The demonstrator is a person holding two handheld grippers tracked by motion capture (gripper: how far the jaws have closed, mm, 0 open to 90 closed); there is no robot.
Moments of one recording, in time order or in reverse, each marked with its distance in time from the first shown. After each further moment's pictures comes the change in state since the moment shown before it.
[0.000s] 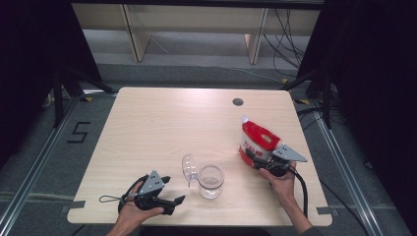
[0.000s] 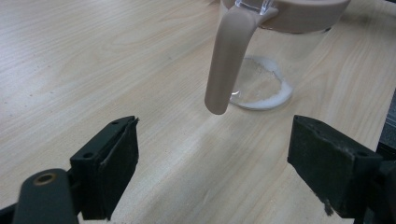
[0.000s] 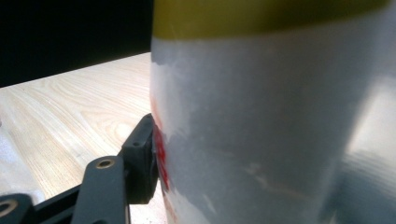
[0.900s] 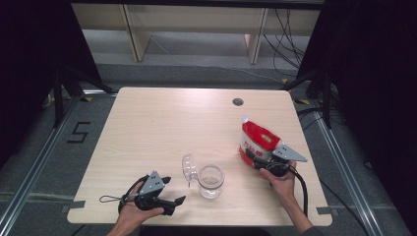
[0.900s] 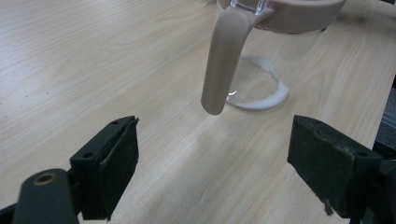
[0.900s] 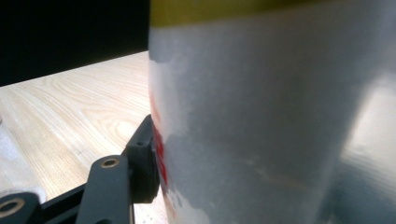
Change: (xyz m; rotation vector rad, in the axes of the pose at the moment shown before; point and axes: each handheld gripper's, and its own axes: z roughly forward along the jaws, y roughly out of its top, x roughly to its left) left arm -0.001 0.000 0.000 0.000 -0.006 -0.005; right arm 0.000 0.000 -0.002 0.035 -0.001 0.021
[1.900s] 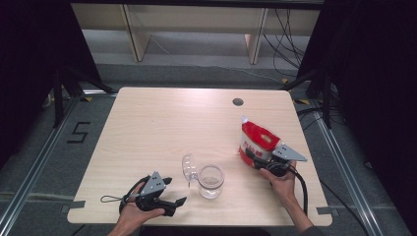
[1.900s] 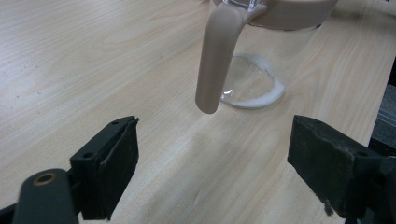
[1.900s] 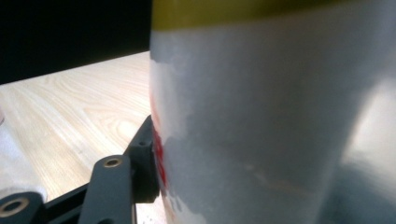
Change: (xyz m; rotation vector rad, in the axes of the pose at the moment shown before) left arm -0.001 -0.001 0.002 0.003 -0.016 0.009; right arm 0.001 0.001 -0.001 0.005 0.010 -0.007
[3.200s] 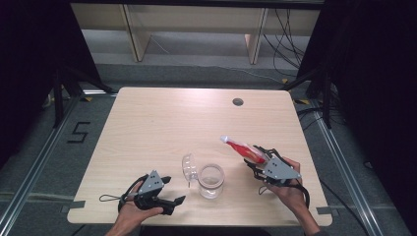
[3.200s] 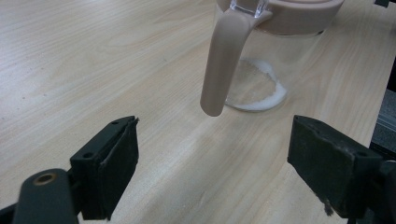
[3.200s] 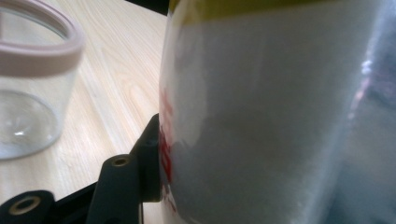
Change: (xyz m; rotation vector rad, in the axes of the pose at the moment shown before) left arm 0.004 0.001 -0.002 -0.016 -0.002 -0.011; right arm 0.049 0.036 -0.032 0.060 -0.024 -0.627
